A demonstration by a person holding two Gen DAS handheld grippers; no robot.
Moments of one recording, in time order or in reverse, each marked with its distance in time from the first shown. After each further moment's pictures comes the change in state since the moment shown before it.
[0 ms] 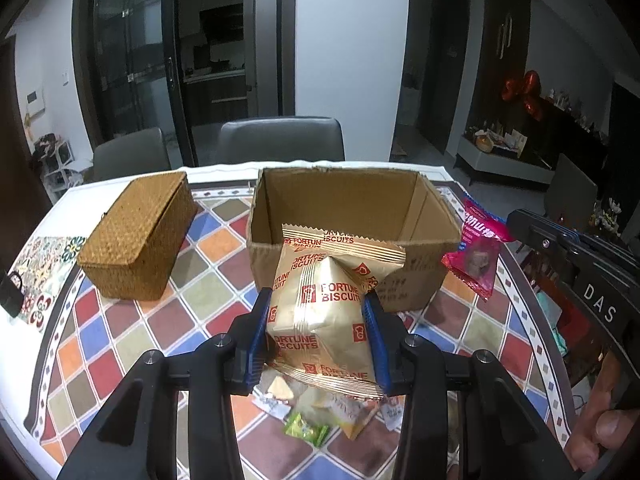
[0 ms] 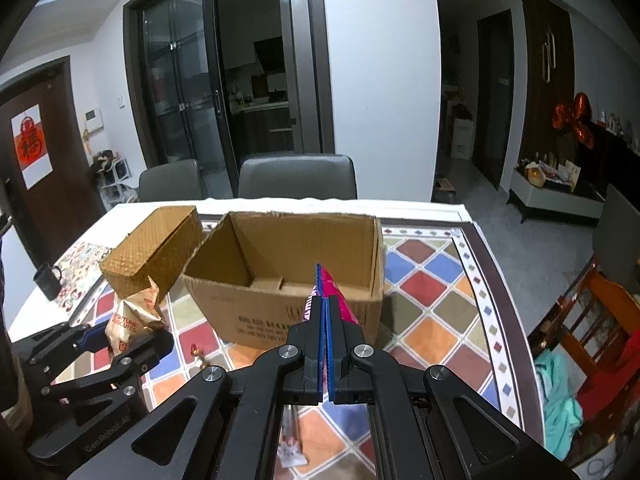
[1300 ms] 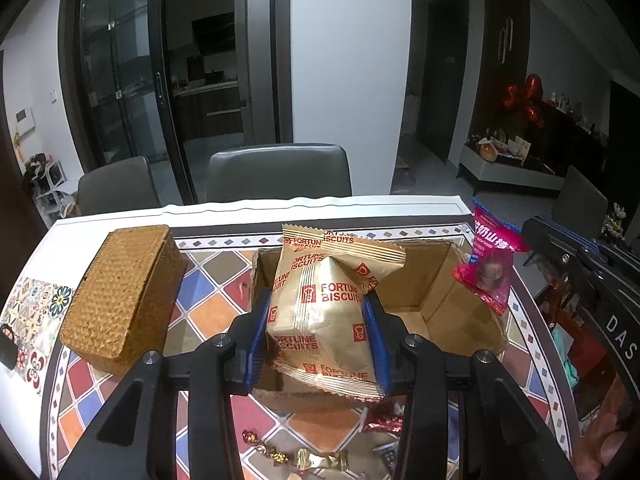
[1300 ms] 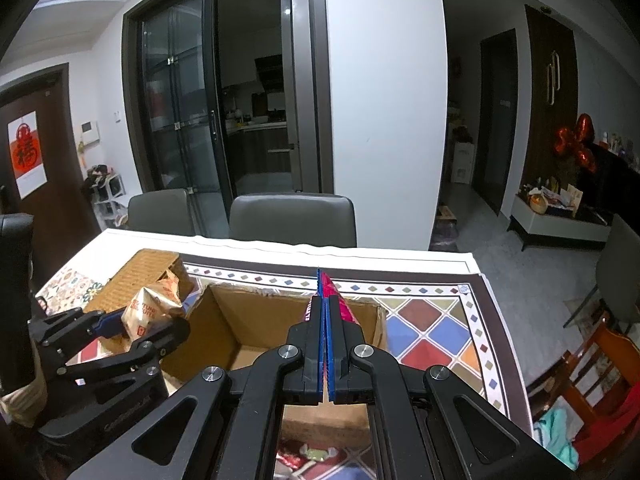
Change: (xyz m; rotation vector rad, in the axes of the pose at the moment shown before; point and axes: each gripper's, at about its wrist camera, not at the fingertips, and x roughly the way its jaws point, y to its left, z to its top) left arm 0.075 0.016 0.089 0.027 -0.024 -0.001; right arm 0.061 0.000 0.073 -0.022 -0.061 -0.011
